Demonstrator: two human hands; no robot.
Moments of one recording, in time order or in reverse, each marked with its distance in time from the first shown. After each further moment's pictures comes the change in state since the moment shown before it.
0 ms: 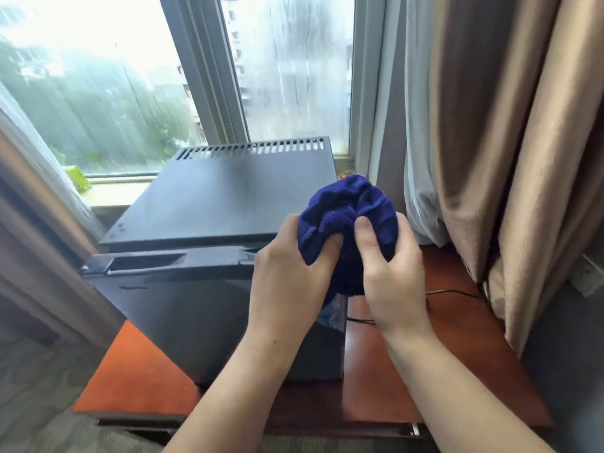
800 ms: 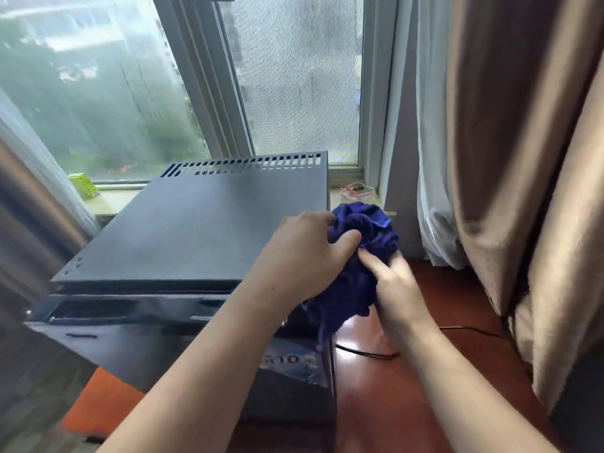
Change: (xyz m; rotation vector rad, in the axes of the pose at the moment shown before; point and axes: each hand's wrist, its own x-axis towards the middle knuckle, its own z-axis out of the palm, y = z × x) left_hand 0.108 0.024 0.069 0.399 -0.388 0.037; right_hand 0.106 0.087 -0.020 0.368 -0.238 0.458
